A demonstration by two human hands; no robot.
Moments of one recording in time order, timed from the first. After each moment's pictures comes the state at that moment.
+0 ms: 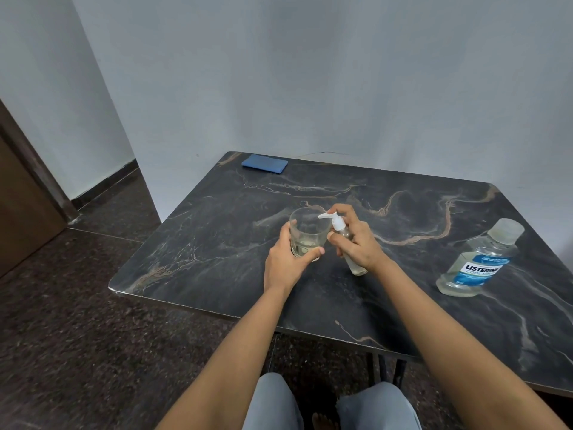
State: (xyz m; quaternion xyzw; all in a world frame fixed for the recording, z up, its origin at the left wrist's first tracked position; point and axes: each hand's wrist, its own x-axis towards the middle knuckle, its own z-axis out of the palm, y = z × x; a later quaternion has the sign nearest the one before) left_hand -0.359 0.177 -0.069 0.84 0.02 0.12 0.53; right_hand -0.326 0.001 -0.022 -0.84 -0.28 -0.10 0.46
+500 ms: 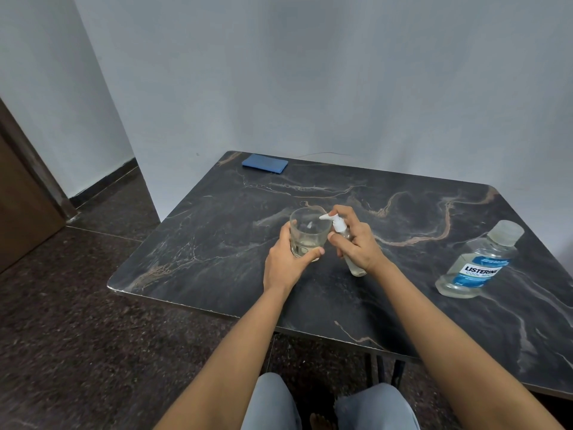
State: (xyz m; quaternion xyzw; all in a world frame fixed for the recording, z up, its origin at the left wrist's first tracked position) left_hand -0.361 0.177 -0.068 0.84 0.01 0.12 0.54; right_hand -0.328 0.001 -0.026 -0.84 -0.28 -0.12 0.45
